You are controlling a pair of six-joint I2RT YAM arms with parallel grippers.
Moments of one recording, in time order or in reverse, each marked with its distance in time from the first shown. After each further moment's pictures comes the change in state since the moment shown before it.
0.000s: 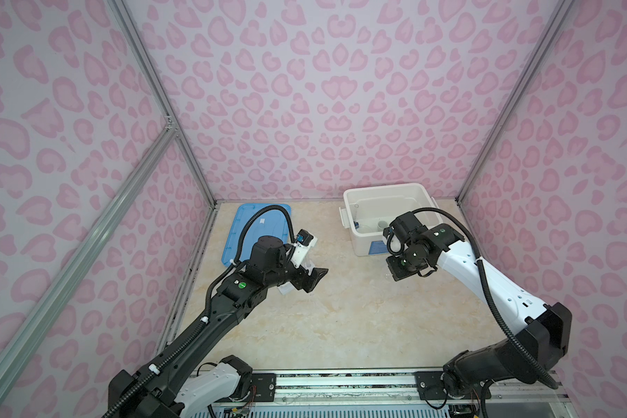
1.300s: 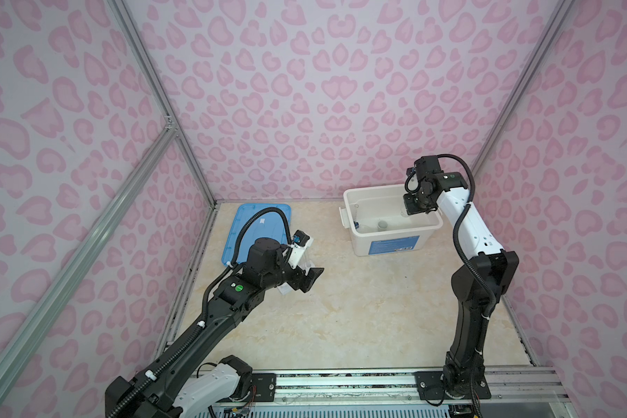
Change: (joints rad) left arm 0.015 -0.032 -0.019 -0.008 -0.056 0.009; right arm -0.338 0.579 0.764 0.051 0.101 -0.176
